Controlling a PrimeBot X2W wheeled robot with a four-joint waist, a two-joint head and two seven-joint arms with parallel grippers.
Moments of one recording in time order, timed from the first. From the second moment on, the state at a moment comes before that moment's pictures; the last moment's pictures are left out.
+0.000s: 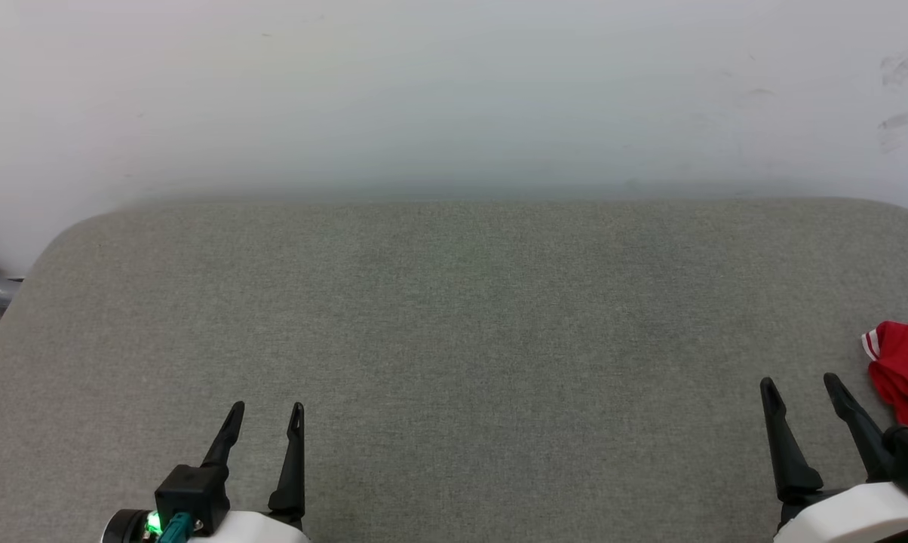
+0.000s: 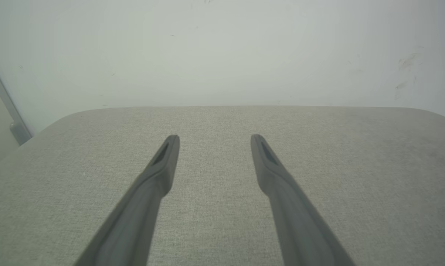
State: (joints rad) left arm 0.05 0.18 -0.16 0.14 -0.24 0.04 -0.26; right arm 0.15 -0.06 -0.10 -0.23 0.14 0.13 0.11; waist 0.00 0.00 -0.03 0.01
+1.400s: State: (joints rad) left arm 0.03 0.13 -0.07 0.20 -0.69 -0.02 -0.13; right arm 0.09 -0.06 -0.10 -0.04 0.61 0.13 0.11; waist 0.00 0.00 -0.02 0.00
